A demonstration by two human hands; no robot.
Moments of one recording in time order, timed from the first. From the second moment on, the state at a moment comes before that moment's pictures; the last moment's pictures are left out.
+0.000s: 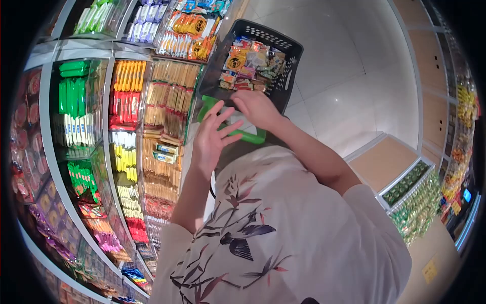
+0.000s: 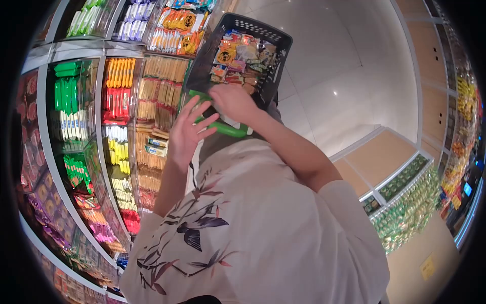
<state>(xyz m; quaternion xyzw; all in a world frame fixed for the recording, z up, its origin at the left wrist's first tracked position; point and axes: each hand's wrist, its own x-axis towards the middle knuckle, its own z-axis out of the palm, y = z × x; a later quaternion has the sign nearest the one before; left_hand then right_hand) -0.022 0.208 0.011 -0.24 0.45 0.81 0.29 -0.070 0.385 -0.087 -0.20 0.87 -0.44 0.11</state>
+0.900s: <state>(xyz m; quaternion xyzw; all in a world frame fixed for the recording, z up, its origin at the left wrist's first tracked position) -0.034 0.280 -0.102 -0.15 0.93 0.34 -0.03 -0.234 0.444 -0.484 -0.09 0.91 -0.31 0.25</state>
